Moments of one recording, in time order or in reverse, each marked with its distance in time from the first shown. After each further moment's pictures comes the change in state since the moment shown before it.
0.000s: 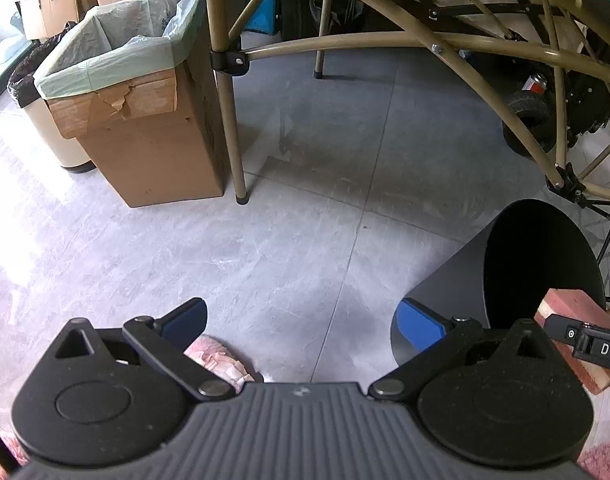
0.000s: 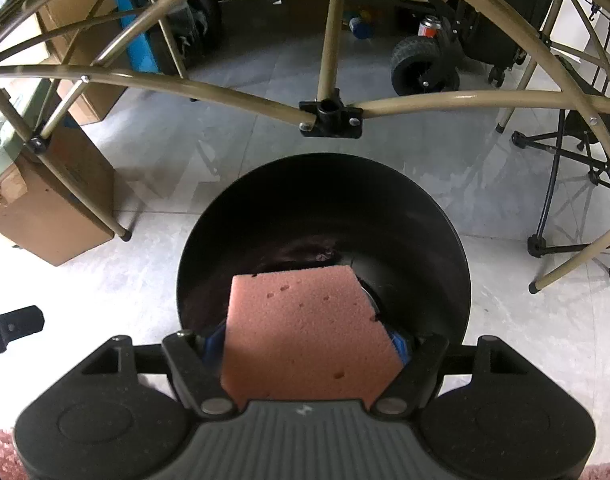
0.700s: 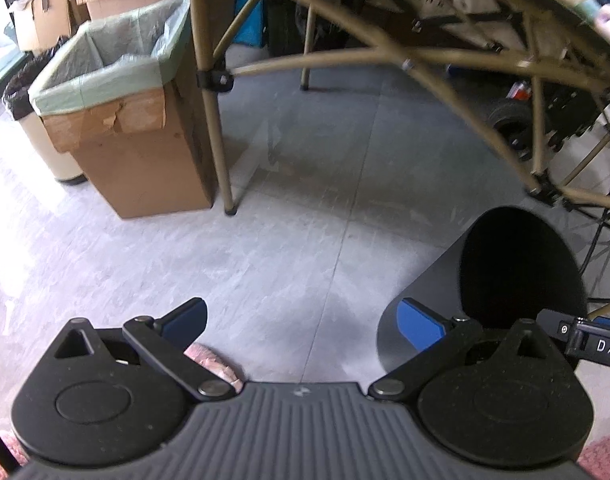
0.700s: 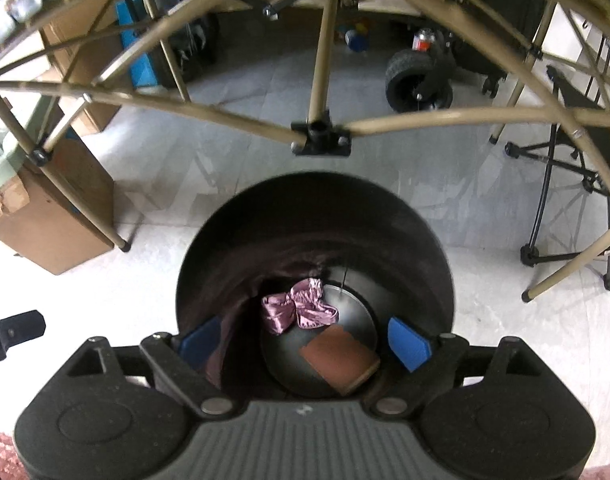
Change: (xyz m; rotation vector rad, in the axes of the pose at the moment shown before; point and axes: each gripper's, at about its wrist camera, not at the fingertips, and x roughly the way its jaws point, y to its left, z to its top) left arm -0.020 -0.009 -0.001 0.016 -0.051 -0.036; right arm -0.021 -0.007 0.001 -0.003 -0.056 0.002
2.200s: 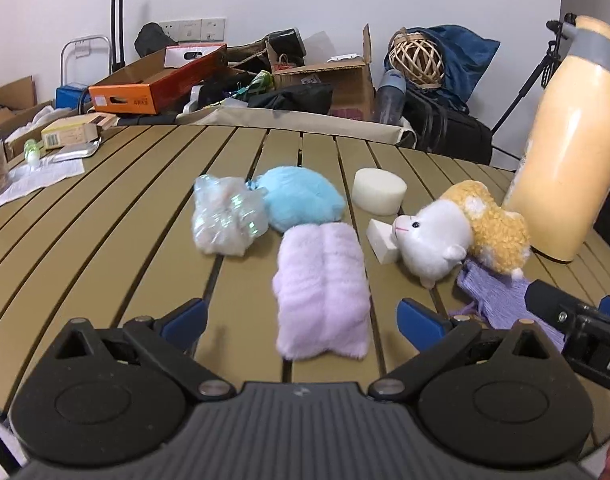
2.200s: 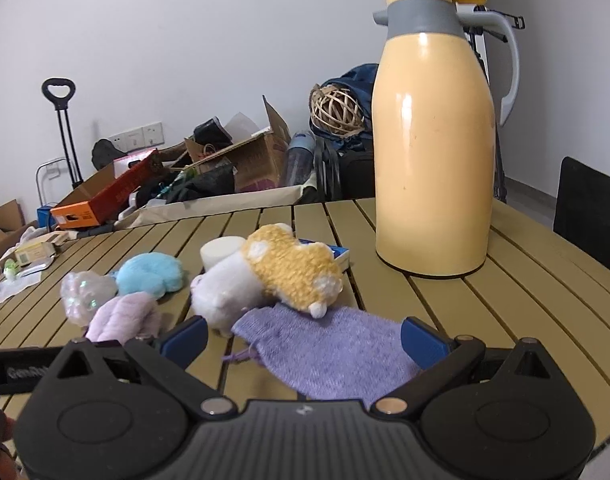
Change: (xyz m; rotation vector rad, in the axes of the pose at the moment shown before) left arm -0.072 -0.279 0.148 0.214 -0.434 -0.211; right arm -0.137 -0.181 0.139 0.169 -0.687 -0.089
